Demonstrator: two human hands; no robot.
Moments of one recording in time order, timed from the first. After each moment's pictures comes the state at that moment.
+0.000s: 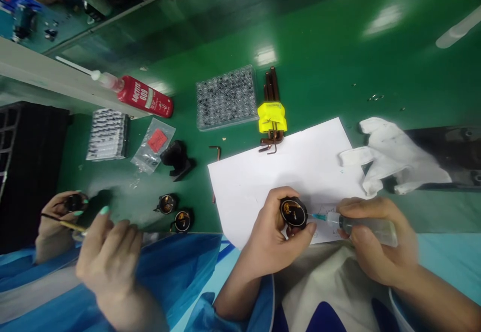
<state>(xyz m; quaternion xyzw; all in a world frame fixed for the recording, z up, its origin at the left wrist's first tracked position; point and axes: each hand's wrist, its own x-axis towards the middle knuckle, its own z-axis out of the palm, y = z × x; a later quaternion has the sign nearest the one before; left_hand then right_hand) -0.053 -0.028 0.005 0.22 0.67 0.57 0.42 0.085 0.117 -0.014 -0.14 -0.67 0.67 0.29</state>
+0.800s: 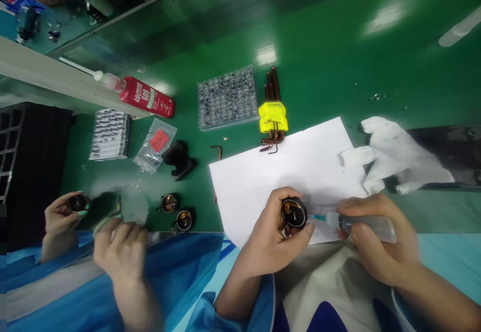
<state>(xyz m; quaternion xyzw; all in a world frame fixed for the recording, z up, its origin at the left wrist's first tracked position) -0.057 -0.036 0.005 0.22 0.67 0.55 0.46 0.087 0.119 -0.013 -0.15 -0.69 0.66 0.26</state>
